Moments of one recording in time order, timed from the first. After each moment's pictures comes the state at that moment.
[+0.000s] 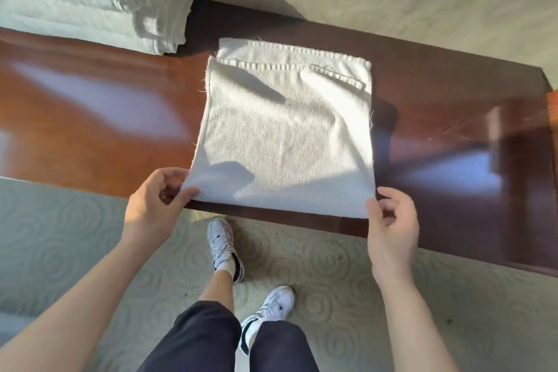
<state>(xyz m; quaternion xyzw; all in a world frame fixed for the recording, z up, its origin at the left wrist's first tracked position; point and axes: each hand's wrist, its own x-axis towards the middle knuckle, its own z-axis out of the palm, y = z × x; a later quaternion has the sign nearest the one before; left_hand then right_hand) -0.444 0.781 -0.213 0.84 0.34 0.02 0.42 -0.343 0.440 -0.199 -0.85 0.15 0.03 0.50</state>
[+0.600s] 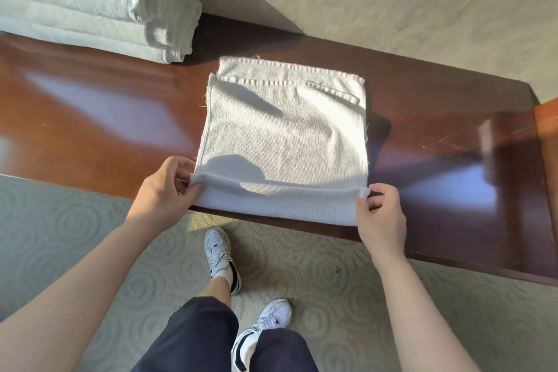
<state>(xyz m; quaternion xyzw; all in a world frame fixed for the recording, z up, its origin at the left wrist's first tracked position) -0.426 0.784 -0.207 0.88 0.28 -0.02 0.38 -0.316 0.439 -0.205 -0.91 0.13 0.11 0.39</state>
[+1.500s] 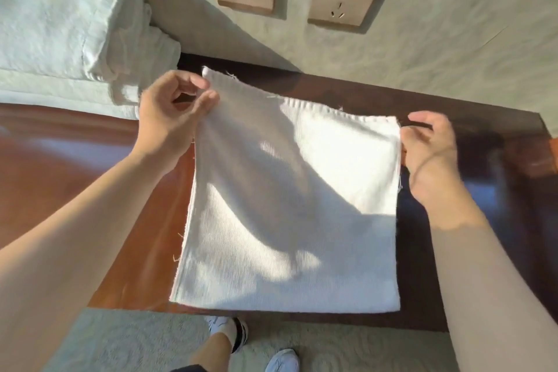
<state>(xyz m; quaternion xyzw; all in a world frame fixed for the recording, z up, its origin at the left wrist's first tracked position) -0.207 0.843 -0.180 0.78 0.19 0.20 0.56 -0.101 0.491 -0.198 -0.82 0.12 -0.03 0.56</state>
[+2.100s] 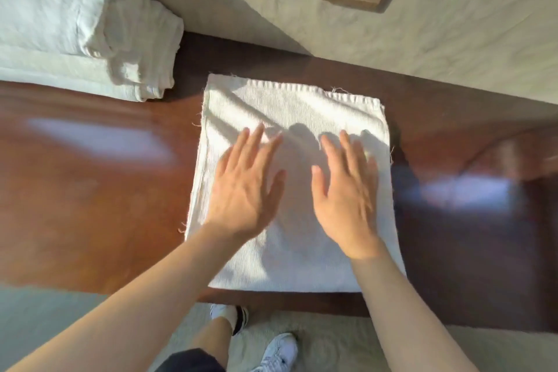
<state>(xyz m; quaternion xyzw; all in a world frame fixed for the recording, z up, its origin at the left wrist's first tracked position) -0.271 0.743 -0.234 0.97 0.07 0.03 0.25 -0.210 0.567 -0.235 -0.97 -0.17 -0.01 0.15</state>
